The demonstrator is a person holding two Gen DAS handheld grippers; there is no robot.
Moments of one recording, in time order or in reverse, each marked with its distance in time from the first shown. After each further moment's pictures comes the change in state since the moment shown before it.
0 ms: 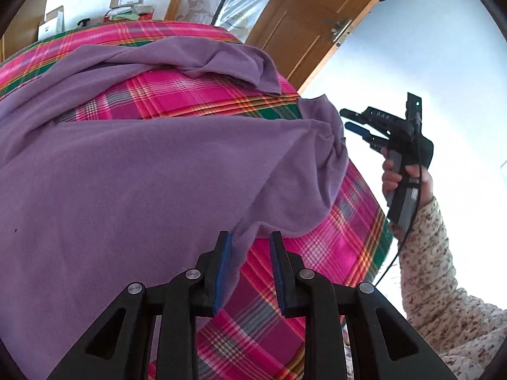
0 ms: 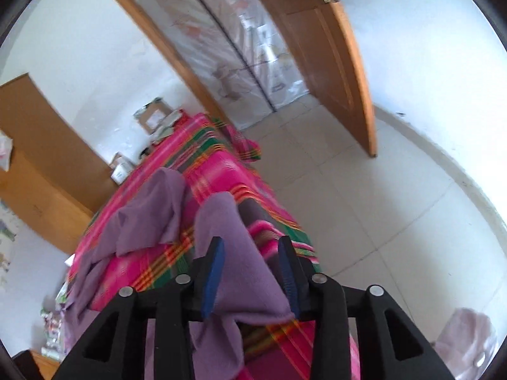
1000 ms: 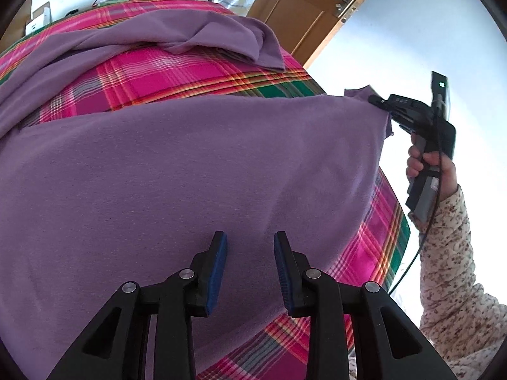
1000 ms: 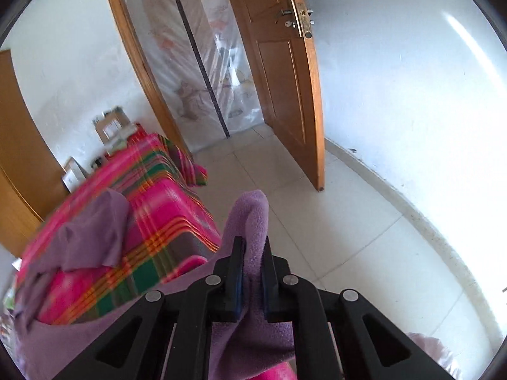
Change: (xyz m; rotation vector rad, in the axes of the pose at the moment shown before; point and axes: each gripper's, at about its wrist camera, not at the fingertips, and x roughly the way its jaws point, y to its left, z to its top) left arm 0.048 -0.009 0.019 0.026 0.103 0.013; right arm -0.013 -0.007 0.014 -0.087 -0.111 -0.320
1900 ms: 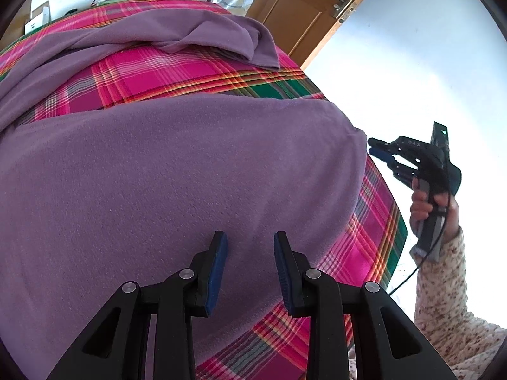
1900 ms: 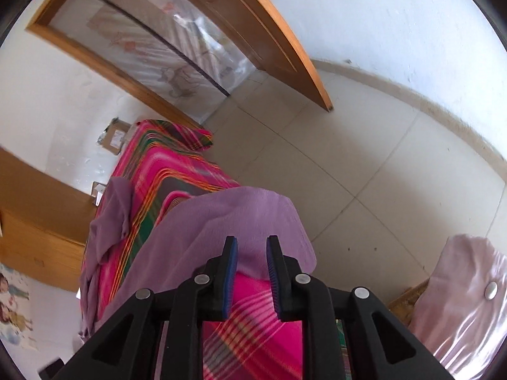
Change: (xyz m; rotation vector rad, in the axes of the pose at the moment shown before) left arm 0.001 -0.004 -0.001 -0.006 -0.009 -0.008; right arm -0.004 -0.075 -0.066 0.337 0.201 0.241
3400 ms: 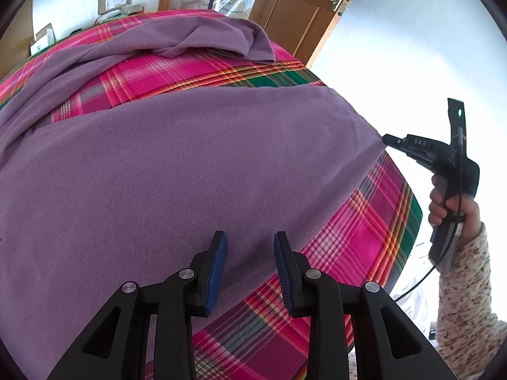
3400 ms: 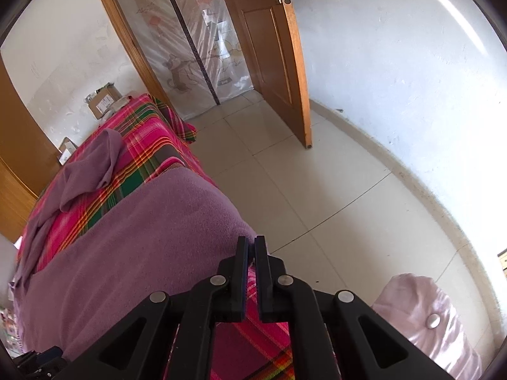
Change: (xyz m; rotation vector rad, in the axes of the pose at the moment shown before) left arm -0.008 -0.024 -0.025 0.078 -0.025 0.119; right arm -0.022 0.041 -0.039 -0.279 -0.094 -0.270
